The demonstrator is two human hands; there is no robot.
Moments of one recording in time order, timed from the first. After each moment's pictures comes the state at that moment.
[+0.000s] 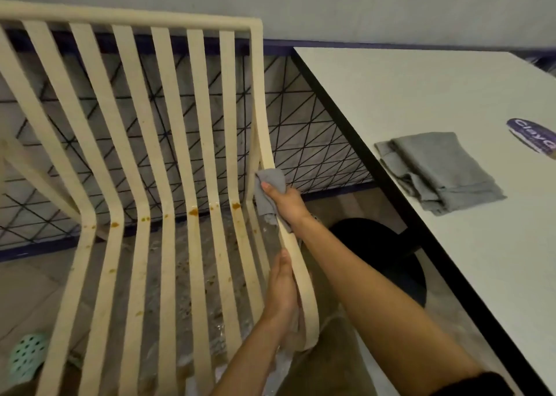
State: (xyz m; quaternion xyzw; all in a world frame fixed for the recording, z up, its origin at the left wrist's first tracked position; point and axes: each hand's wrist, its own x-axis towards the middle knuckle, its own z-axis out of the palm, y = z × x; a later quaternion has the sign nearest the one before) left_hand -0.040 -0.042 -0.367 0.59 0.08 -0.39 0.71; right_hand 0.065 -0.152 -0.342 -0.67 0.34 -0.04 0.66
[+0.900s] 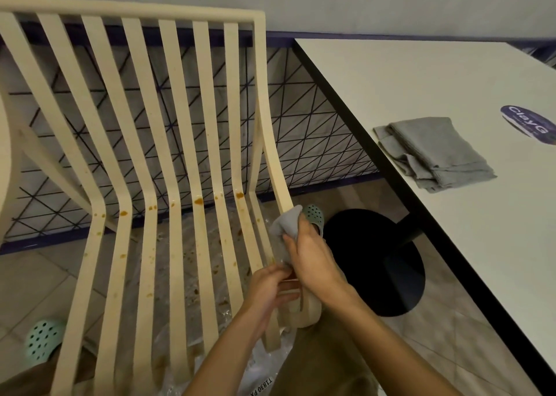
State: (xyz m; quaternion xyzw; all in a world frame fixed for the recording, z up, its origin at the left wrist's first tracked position) left_hand -0.048 0.018 -0.356 0.57 0.09 -0.47 0.67; right_hand -0.069 -0.092 -0.325 -0.91 0.27 -0.01 0.31
